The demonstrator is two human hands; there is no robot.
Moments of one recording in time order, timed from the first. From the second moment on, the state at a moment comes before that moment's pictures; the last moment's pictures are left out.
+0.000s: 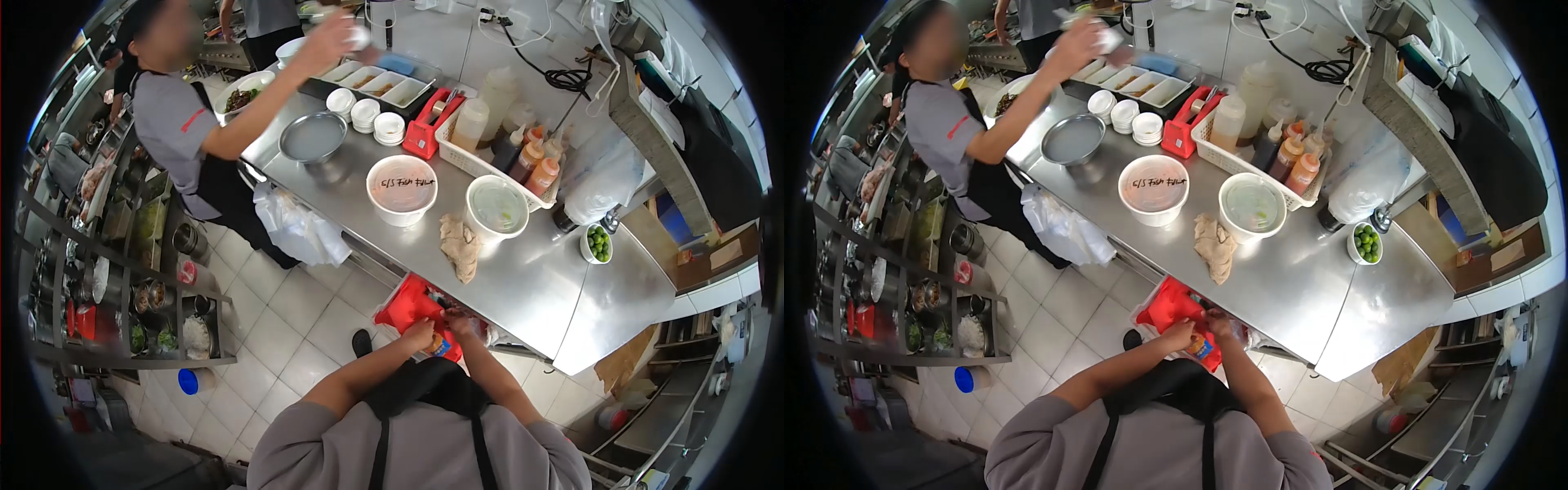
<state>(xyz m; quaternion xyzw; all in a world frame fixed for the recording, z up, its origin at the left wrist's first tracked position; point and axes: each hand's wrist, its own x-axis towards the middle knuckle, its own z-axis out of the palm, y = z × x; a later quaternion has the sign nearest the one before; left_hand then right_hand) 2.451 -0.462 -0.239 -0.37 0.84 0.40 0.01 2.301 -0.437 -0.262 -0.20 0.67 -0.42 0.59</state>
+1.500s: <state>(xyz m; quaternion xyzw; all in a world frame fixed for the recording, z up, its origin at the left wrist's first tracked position) 2.359 -0.470 -0.248 -0.31 0.18 0.92 -0.14 2.266 -0.314 -0.133 -0.17 0.74 -0.46 0.46</state>
